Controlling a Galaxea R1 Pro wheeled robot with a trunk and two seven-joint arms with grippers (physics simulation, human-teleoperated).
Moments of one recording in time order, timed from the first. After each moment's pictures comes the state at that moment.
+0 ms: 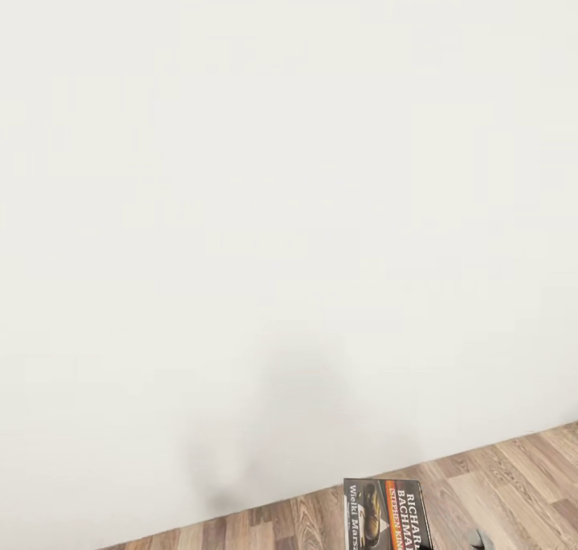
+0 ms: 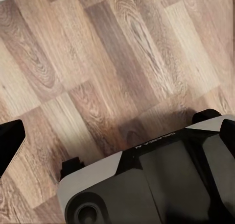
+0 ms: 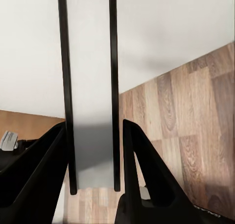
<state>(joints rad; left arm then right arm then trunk) -0.37 0.04 0.02 -0.02 -0.20 -0.07 -0.37 -0.37 -0.37 0.07 -0.13 -0.47 0.15 1.17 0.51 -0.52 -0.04</state>
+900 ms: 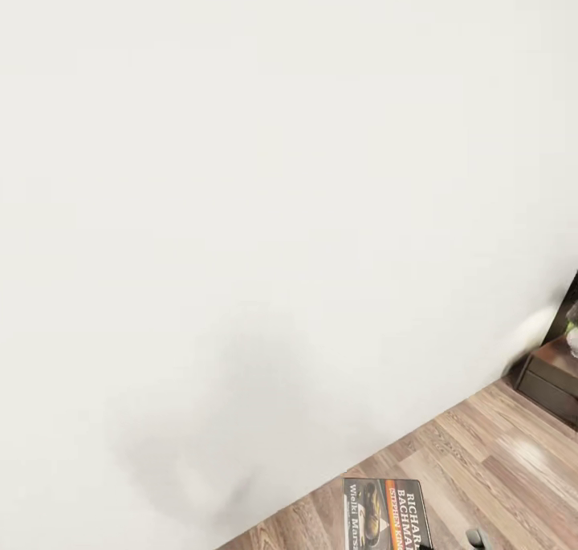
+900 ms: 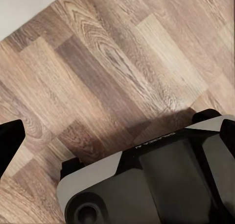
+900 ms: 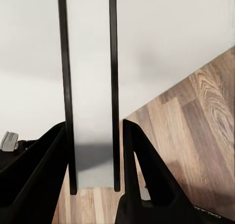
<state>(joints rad) -0.37 0.04 0.02 -0.02 -0.20 -0.07 -0.37 -0.37 -0.37 0.07 -0.13 -0.47 0.15 1.18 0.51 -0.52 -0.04</state>
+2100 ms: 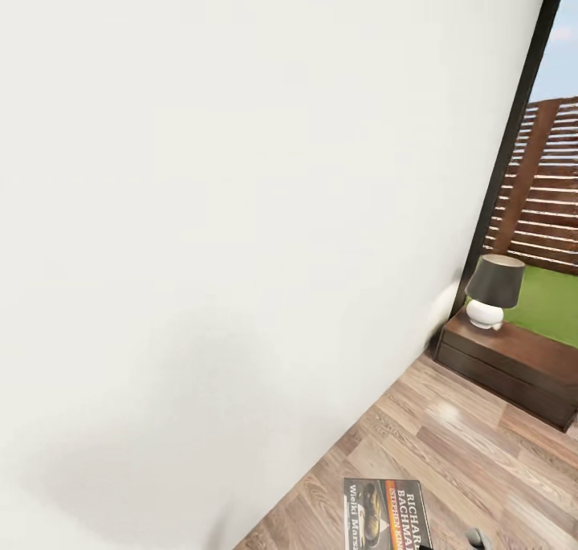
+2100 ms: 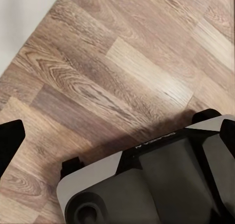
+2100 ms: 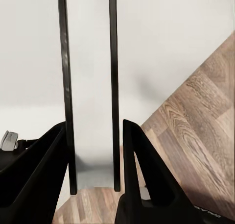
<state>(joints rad) -0.37 0.04 0.02 -0.02 -0.20 -0.07 -0.37 -0.37 -0.37 0.07 -0.13 -0.47 0.15 1.18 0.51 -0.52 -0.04</state>
